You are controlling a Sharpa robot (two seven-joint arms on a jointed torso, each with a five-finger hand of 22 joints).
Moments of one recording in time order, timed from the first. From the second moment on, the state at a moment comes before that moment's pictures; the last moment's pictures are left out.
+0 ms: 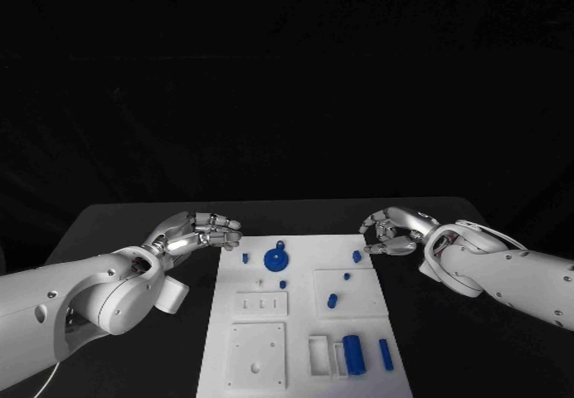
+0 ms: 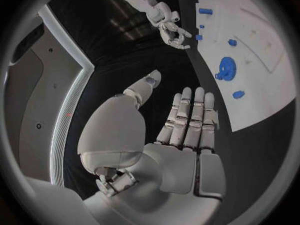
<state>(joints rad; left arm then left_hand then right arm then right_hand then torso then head) 1.41 -0.93 -0.21 1.59 -0.20 -0.26 0.31 1.12 -0.18 0.50 -0.23 0.10 0.72 0.18 0.34 0.44 1.06 0.15 0.08 0.07 0.82 0.17 0.36 0.45 0.03 0.55 0.07 0.45 1.20 1.25 -0.90 -0.06 1.25 -1.26 -0.36 0.17 1.08 -0.23 0.53 -0.25 0.35 0.85 0.14 0.31 0.40 1.14 0.03 1.04 1.17 1.31 -0.08 1.25 1.02 0.21 0.99 -0.06 1.53 0.48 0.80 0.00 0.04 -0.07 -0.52</state>
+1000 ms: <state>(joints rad) 1.41 -0.93 -0.21 1.59 -0.20 -0.26 0.31 1.12 -0.18 0.49 -0.23 0.10 0.72 0.18 0.34 0.44 1.06 0.16 0.08 0.07 0.82 0.17 0.36 0.45 0.04 0.55 0.08 0.45 1.20 1.20 -0.85 -0.06 1.19 -1.26 -0.32 0.18 1.07 -0.20 0.51 -0.27 0.35 0.85 0.14 0.31 0.41 1.13 0.03 1.04 1.16 1.30 -0.08 1.24 1.02 0.22 0.98 -0.05 1.52 0.49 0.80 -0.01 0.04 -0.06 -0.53</state>
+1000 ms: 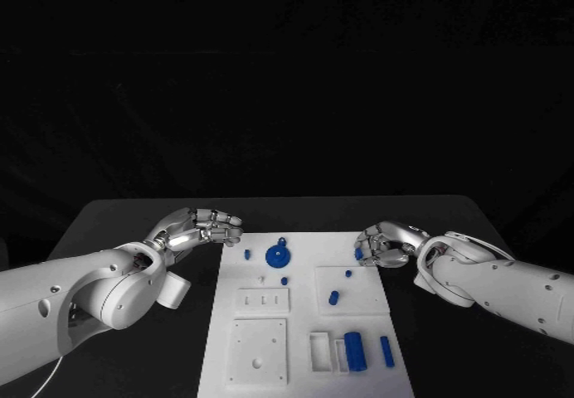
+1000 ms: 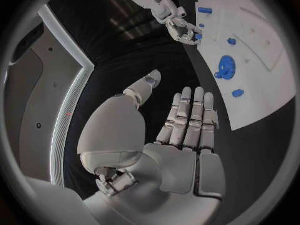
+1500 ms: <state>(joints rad) 1.41 -0.93 -0.21 1.59 -0.20 -0.26 0.31 1.12 -0.18 0.50 -0.23 0.10 0.72 0.18 0.34 0.44 1.06 0.16 0.08 0.07 0.82 0.17 0.36 0.45 0.04 0.55 0.08 0.45 1.20 1.20 -0.84 -0.06 1.19 -1.26 -0.31 0.19 1.08 -0.17 0.58 -0.23 0.20 0.89 0.11 0.33 0.41 1.13 0.02 1.04 1.16 1.30 -0.09 1.24 1.02 0.22 0.98 -0.05 1.52 0.50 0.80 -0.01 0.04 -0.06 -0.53</state>
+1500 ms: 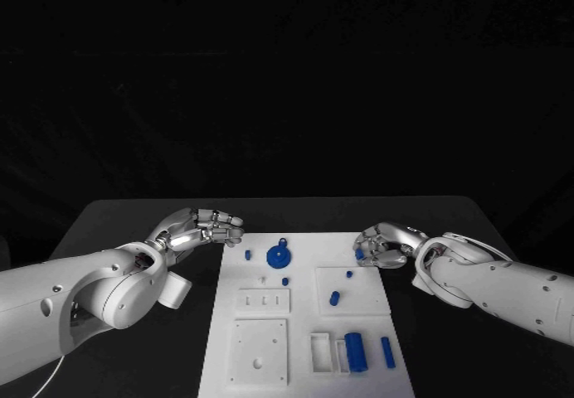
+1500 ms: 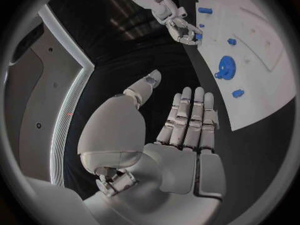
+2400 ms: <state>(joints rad) 1.41 -0.93 -0.21 1.58 -0.20 -0.26 0.31 1.12 -0.18 0.50 -0.23 0.10 0.72 0.18 0.34 0.44 1.06 0.16 0.08 0.07 0.82 0.17 0.36 0.45 0.04 0.55 0.08 0.45 1.20 1.20 -0.83 -0.06 1.19 -1.26 -0.31 0.18 1.09 -0.16 0.67 -0.20 0.08 0.96 0.09 0.35 0.42 1.13 0.00 1.04 1.16 1.31 -0.11 1.23 1.03 0.22 0.98 -0.05 1.52 0.51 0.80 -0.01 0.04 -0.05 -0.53</state>
